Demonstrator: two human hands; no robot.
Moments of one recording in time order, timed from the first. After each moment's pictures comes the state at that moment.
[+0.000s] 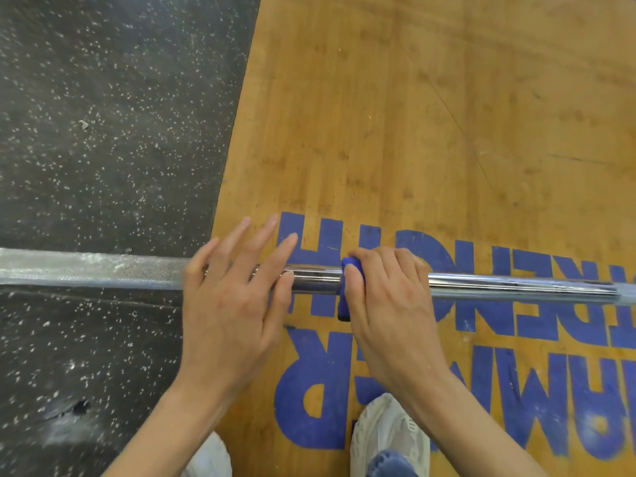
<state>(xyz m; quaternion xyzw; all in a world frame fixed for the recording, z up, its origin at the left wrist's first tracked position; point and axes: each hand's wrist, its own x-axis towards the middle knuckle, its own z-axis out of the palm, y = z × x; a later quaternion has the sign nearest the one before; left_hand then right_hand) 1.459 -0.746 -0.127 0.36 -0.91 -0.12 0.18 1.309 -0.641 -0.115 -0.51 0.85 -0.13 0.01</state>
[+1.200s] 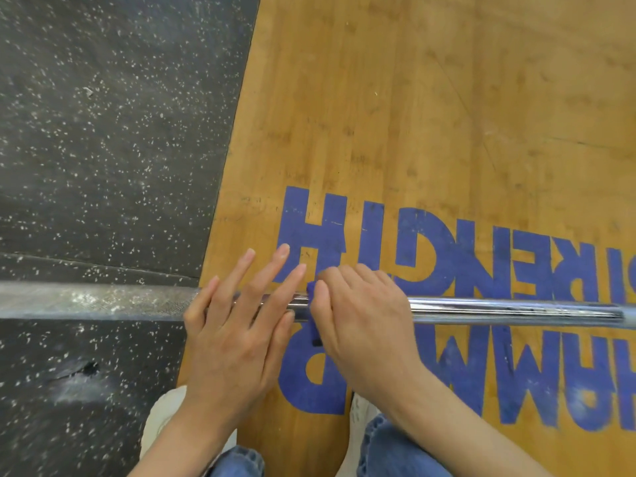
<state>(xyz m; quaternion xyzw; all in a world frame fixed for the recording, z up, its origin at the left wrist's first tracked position) 1.502 -0.691 -0.140 0.36 -0.91 -0.08 0.18 1.351 -0.627 -0.106 -0.59 0.80 -0.12 -0.02</state>
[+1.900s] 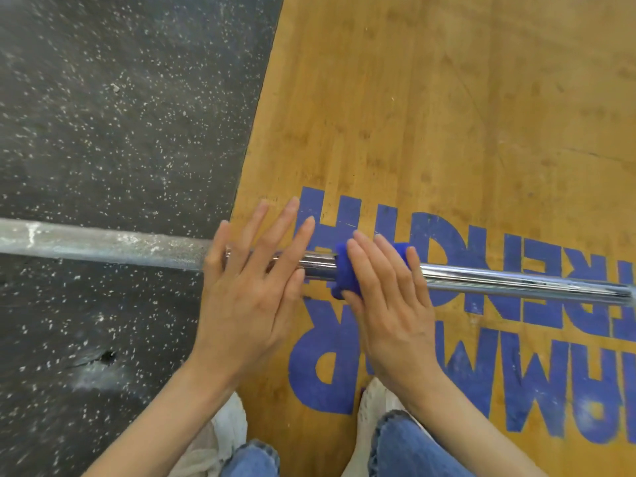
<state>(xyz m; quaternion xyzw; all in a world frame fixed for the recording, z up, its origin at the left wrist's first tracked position) 1.491 -0.728 -0.134 0.34 -0.92 -0.10 0.18 1.336 -0.608 -0.141 -0.62 0.77 -0.15 -0.08</state>
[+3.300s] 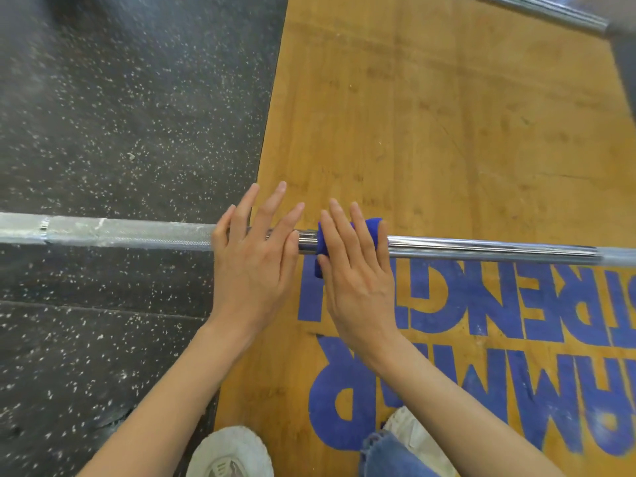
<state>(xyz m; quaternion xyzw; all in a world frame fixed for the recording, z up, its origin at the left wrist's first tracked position) 1.458 -0.809 -0.136 0.37 -0.90 -0.12 0.21 1.343 -0.703 -0.142 -0.56 0.80 -0.18 -0.09</state>
